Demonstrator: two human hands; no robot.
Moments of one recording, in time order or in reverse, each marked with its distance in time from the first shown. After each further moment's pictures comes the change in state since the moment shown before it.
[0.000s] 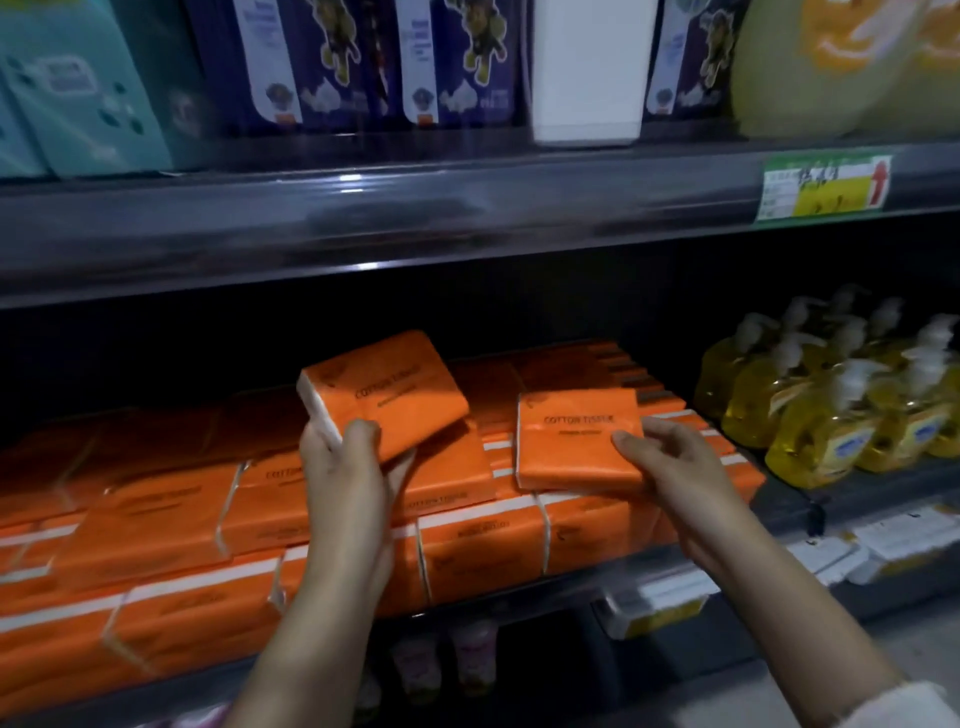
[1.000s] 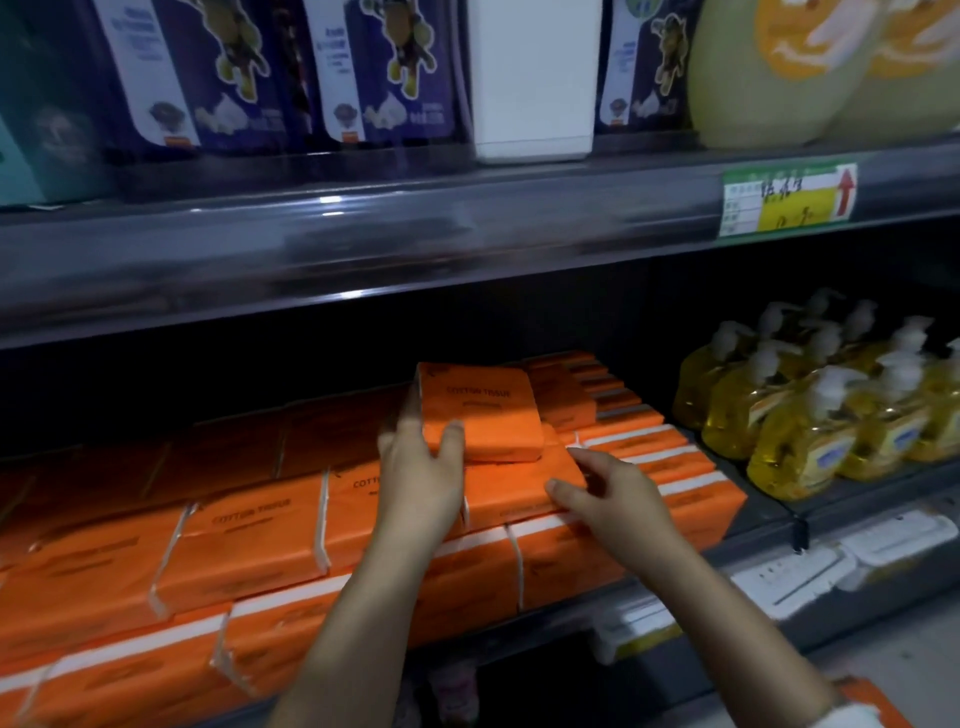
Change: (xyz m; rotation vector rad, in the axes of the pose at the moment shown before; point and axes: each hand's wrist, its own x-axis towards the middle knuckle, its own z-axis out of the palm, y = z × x) left_hand 0.020 -0.037 0.063 0.716 -0.205 0.072; right_hand 0.010 0.006 0.013 -0.527 -0.116 -0.163
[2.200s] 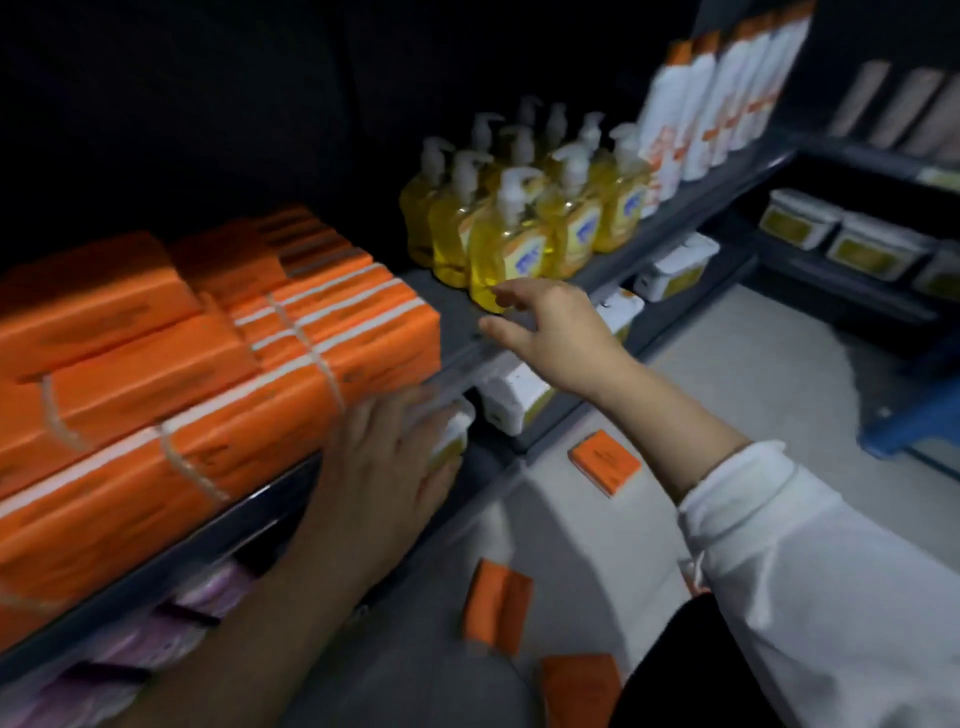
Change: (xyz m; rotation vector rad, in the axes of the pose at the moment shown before) left_hand -0.131 -0.038 0.138 0.546 -0.411 1.078; right_hand -0.046 0.099 -0.163 -0.492 0.163 -0.061
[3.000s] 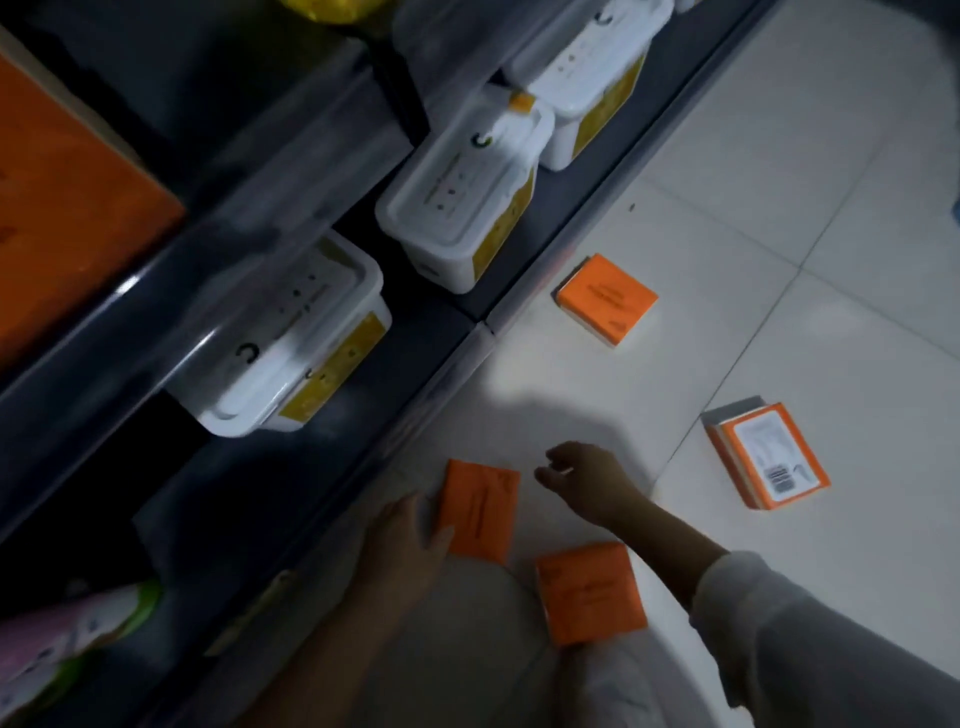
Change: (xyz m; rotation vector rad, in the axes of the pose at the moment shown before) left_hand -0.134 0.001 0.254 -0.308 -1.077 -0.806; right_hand -0.177 0.224 0.236 0.211 -0.585 0.859
